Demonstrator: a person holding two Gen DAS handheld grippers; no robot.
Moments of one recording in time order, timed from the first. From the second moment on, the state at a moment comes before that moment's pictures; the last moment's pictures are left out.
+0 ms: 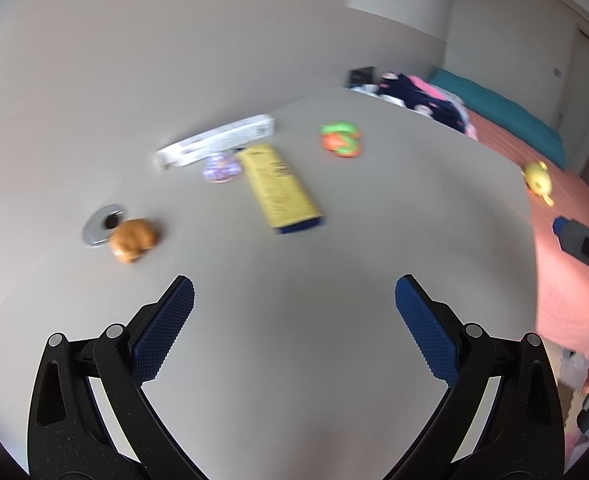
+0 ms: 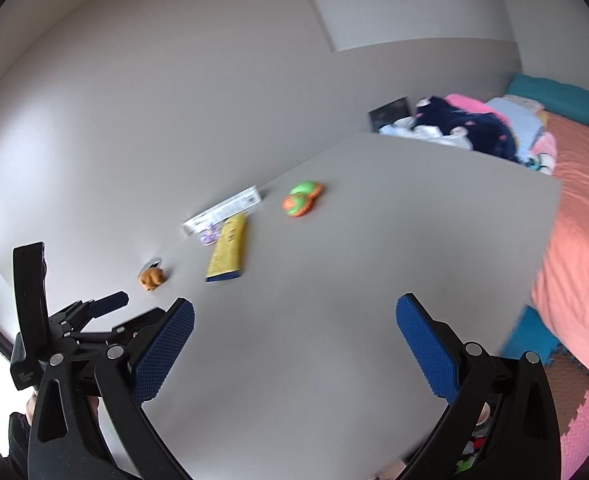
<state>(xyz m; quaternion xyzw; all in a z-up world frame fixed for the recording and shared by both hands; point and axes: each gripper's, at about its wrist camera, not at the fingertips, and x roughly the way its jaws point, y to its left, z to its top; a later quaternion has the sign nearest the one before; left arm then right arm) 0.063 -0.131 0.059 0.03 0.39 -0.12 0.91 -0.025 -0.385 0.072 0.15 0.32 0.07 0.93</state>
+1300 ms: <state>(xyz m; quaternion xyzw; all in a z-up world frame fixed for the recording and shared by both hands) 0.189 -0.035 0.002 0.01 0.45 0.00 0.90 0.149 -0.252 0.009 0.08 0.43 0.10 0.90</state>
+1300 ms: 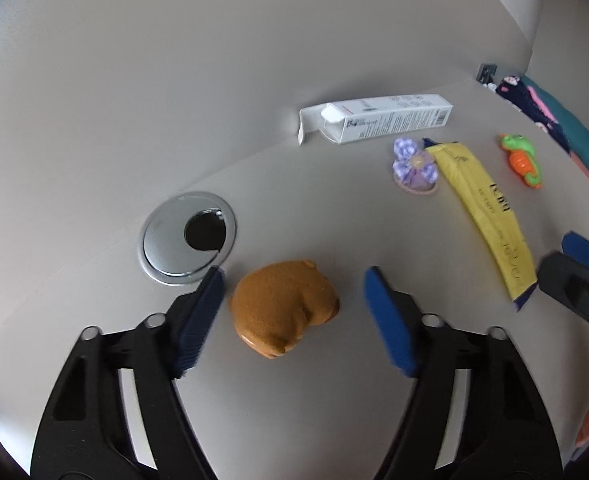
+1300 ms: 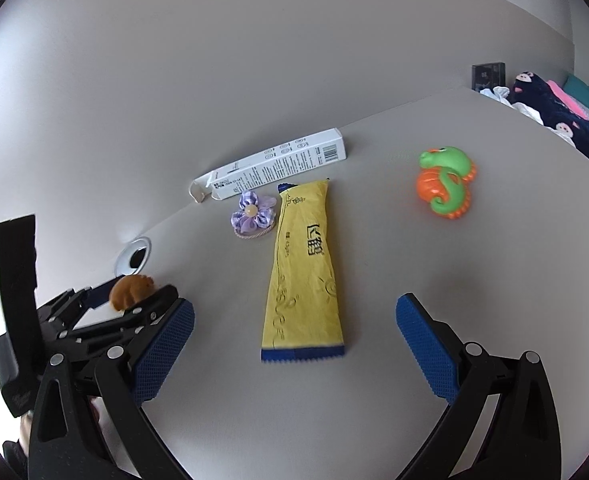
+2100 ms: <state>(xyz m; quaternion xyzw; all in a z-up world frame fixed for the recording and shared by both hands) 0.185 -0.034 0.003 0.01 0.44 -0.01 0.90 0.199 -0.217 -0.013 -0.03 0.46 0.03 0.89</state>
